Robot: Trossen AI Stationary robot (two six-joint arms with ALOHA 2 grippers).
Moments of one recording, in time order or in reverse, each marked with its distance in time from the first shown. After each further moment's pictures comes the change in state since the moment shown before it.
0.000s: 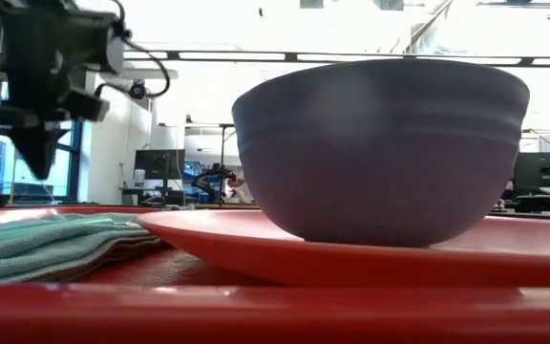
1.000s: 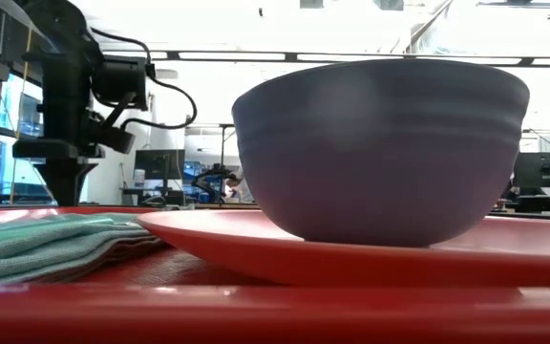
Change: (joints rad) left arm 0.196 0.177 -0.059 0.328 0.149 0.154; right arm -0.021 0.029 0.000 0.039 -0.113 0.022
